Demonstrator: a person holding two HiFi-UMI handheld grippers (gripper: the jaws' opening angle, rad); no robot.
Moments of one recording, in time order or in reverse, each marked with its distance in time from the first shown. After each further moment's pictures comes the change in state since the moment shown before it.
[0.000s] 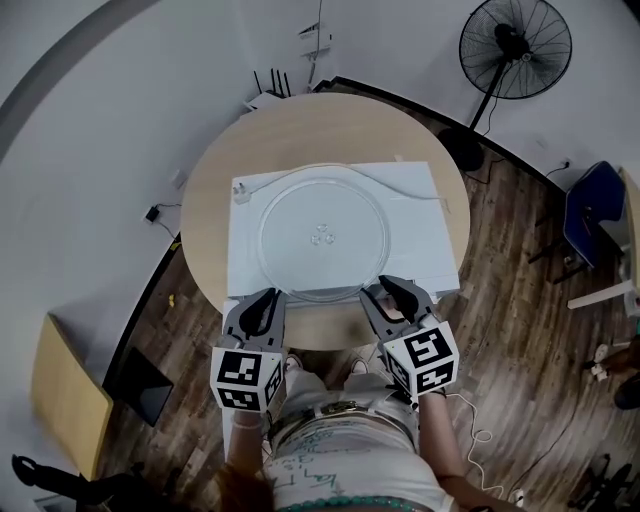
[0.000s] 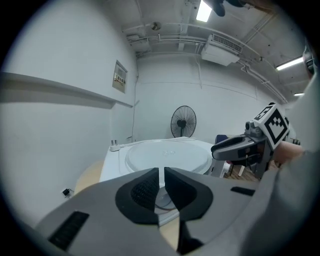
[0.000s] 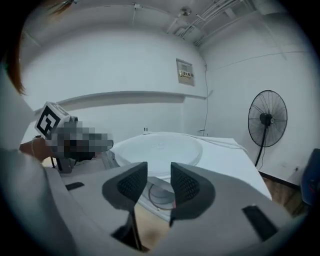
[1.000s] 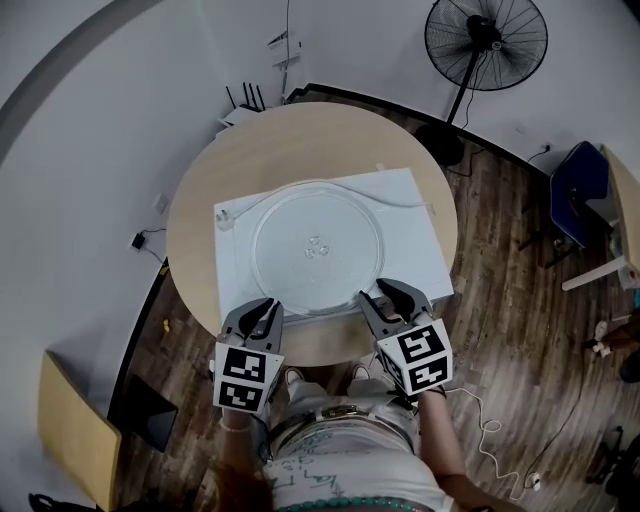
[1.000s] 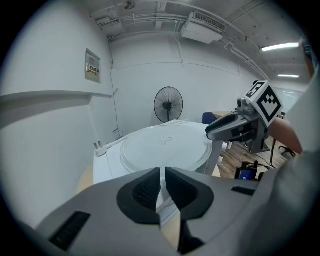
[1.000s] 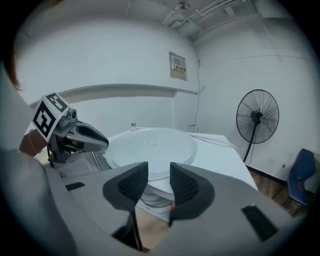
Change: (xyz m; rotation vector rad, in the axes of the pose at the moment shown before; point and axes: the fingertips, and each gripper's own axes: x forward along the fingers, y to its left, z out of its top) left arm 0.036 0.002 -0.005 0.212 0.216 -0.131; right arm 0.014 -0.025 -0.001 0.026 0.090 -0.107
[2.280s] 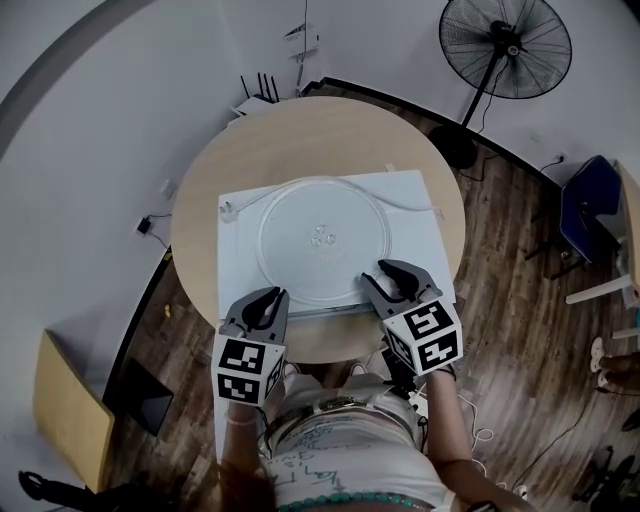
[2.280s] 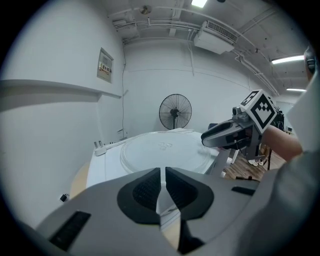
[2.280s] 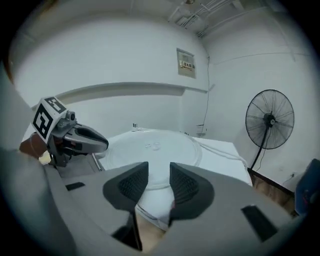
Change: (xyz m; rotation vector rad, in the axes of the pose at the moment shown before) left arm 0.010 -0.001 0.019 -0.130 -0.080 0.028; right arm 0.021 -0.021 0.022 -0.059 0.022 0.101
